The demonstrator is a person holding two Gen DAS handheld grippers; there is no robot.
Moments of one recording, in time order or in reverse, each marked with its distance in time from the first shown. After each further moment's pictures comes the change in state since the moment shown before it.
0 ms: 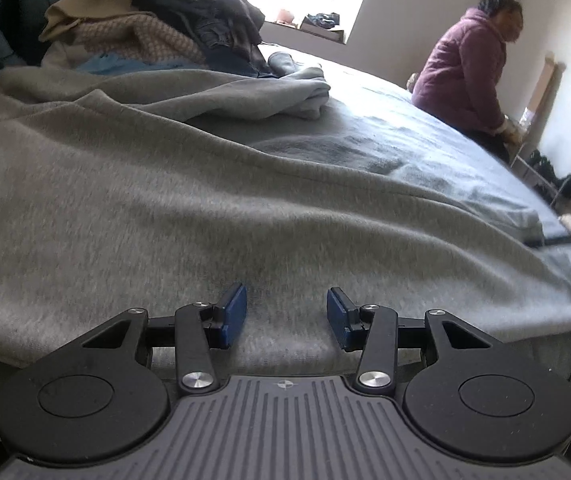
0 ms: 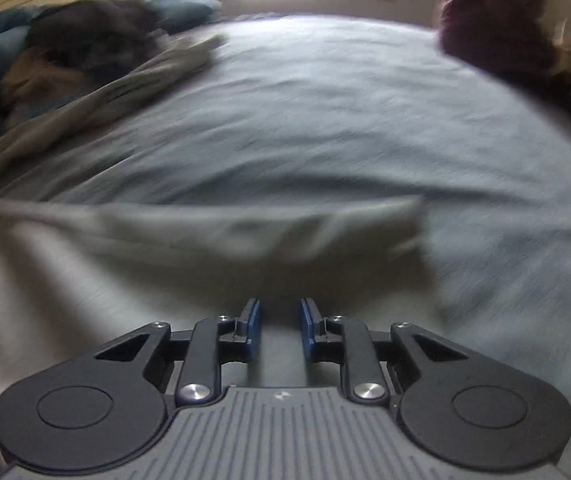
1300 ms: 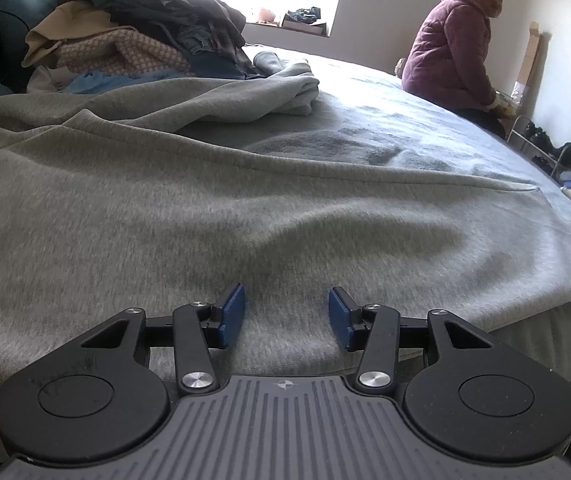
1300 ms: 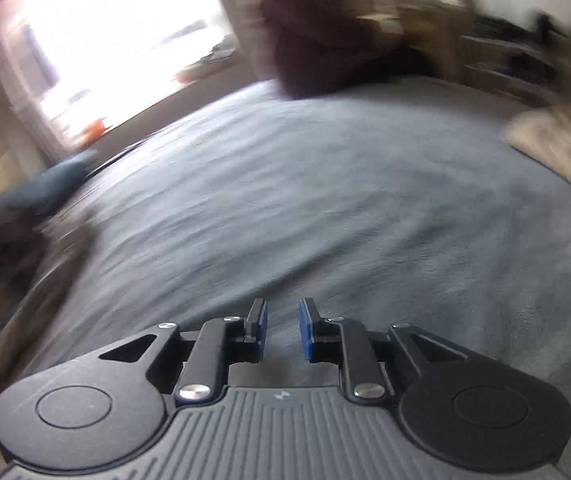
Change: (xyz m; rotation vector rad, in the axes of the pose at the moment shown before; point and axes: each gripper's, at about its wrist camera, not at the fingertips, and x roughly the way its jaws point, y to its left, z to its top) left arm 0.001 0.002 0.003 0.094 0.003 0.017; right arm -0.080 -0.074 -0.001 0.404 -0.200 0.007
